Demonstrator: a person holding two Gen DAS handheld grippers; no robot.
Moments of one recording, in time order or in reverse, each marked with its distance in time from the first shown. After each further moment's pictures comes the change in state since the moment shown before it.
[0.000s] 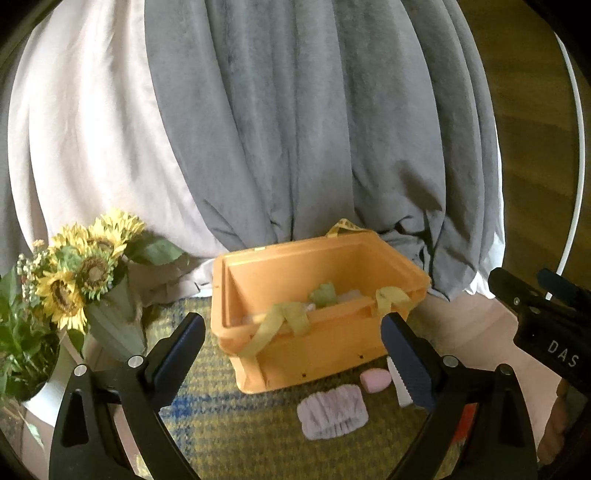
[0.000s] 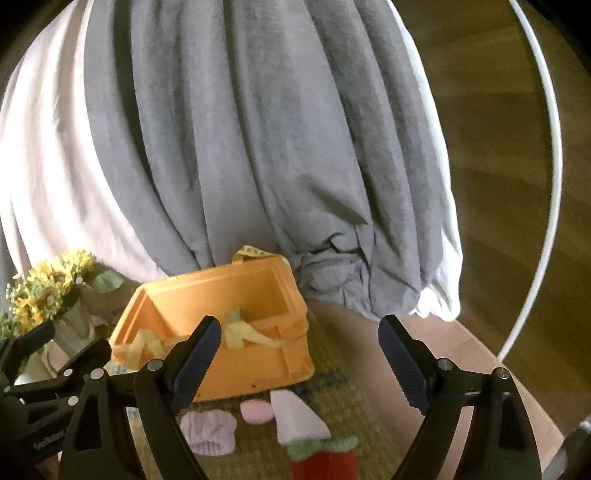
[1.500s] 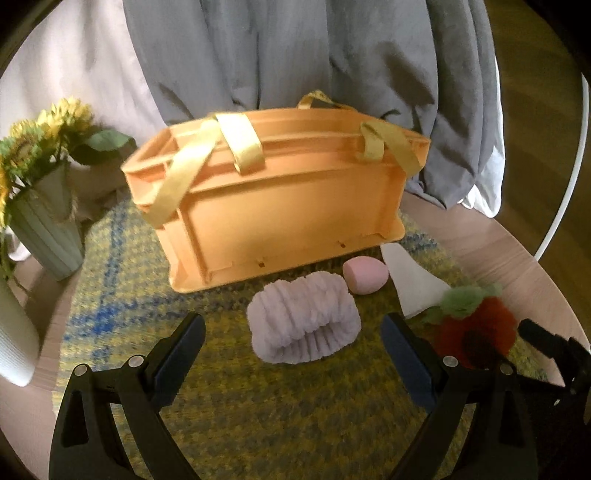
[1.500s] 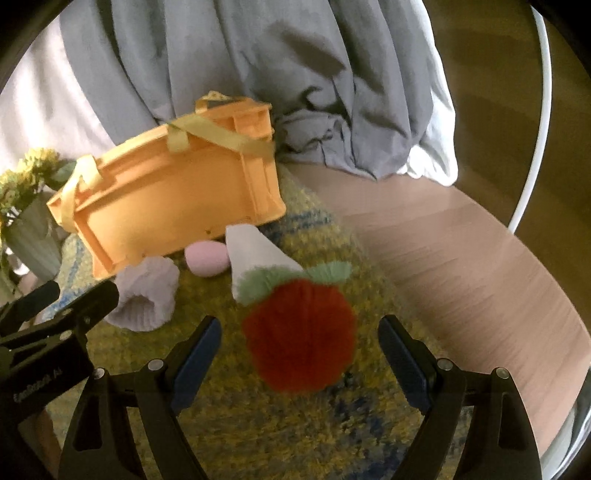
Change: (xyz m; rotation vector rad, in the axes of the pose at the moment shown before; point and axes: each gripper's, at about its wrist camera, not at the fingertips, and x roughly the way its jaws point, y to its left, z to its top) left arm 0.084 -0.026 -0.109 -0.011 0.252 -0.093; right arm 0.051 -0.022 -0.145 0.029 0.331 -0.062
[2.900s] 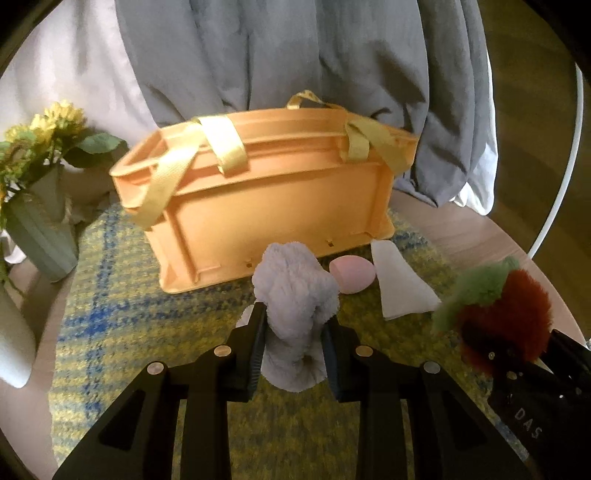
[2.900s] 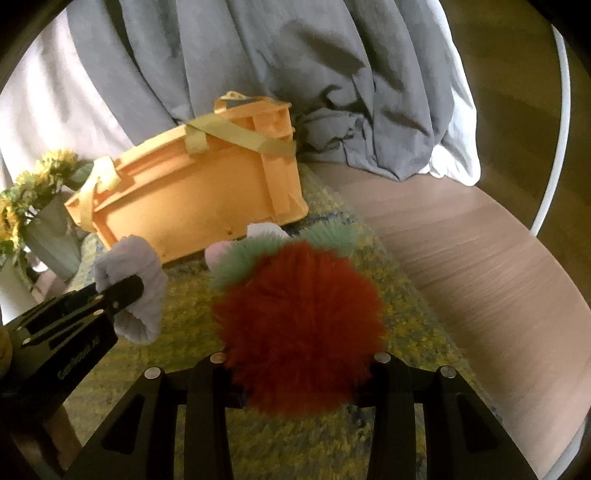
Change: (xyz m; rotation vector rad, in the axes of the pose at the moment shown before) left arm -0.012 -0.007 0.001 0.011 -0.006 -0.009; right arm -0.004 0.005 0.004 -0.015 -0.005 0.096
